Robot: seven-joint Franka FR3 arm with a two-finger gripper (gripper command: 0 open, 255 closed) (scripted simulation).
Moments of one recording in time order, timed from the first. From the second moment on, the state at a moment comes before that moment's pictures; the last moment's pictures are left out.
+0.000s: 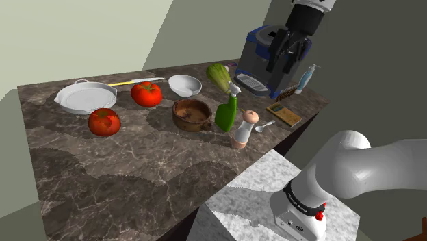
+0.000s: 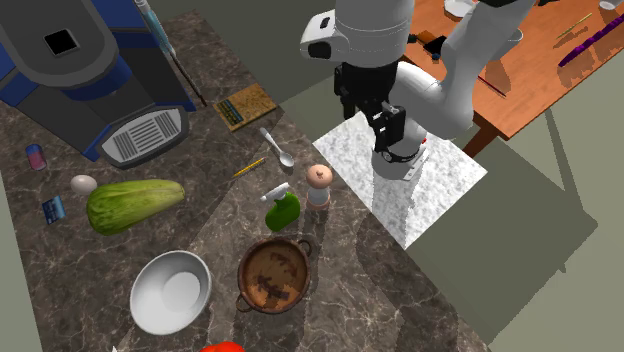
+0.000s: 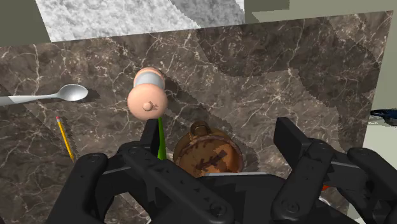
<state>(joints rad) 0.02 -0.80 -0.02 -2.26 0.12 1.42 0.17</state>
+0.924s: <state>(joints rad) -0.02 -0.79 -0.05 -2.64 0.01 1.88 0.07</state>
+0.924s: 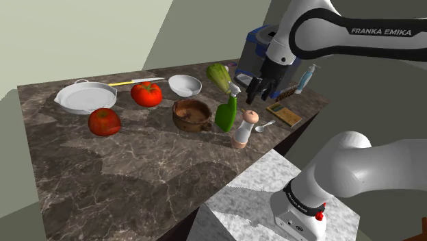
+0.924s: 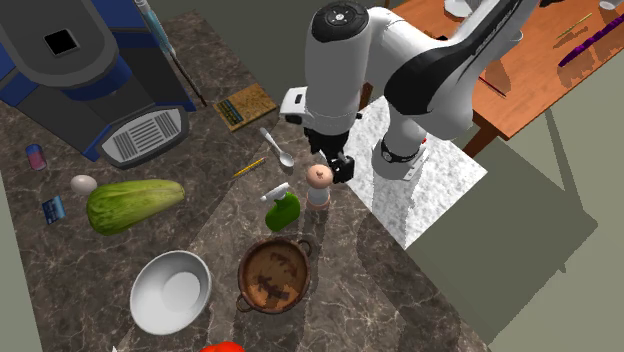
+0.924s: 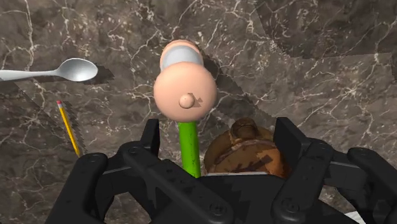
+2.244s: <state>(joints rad) -0.04 -0.67 -0.07 -2.80 -0.04 2.20 0.04</state>
